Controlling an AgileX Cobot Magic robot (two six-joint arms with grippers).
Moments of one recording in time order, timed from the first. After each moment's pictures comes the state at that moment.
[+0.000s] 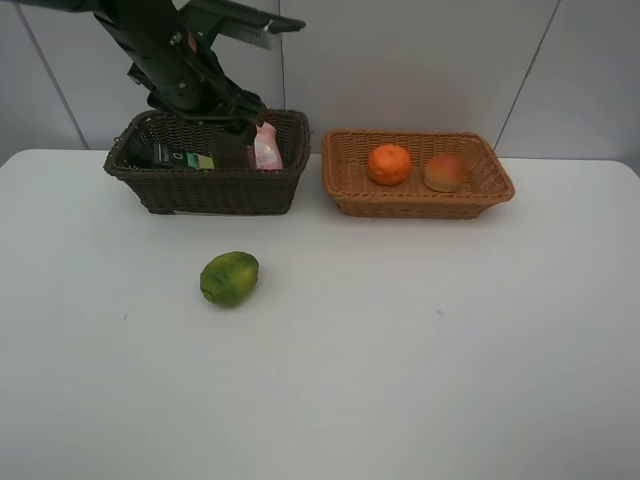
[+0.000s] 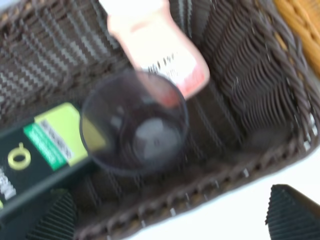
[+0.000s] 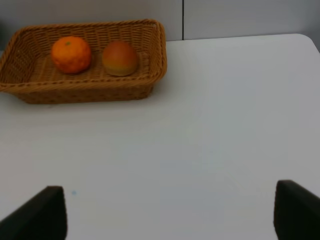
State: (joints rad) left arm -0.45 1.89 -1.43 0.26 0.55 -0.19; right arm 0.01 0.00 -0.52 -0.07 1.06 0.08
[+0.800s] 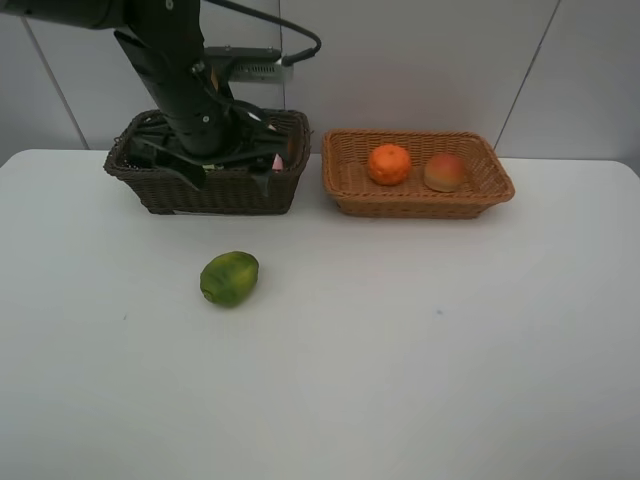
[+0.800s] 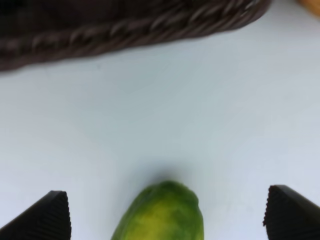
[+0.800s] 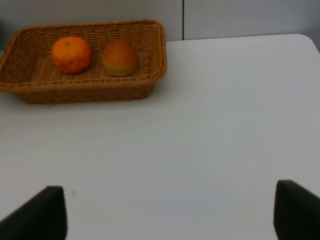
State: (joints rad) left arm -0.55 1.86 -1.33 0.16 0.71 -0.52; right arm 0.01 0.00 -0.52 -0.07 1.06 0.08
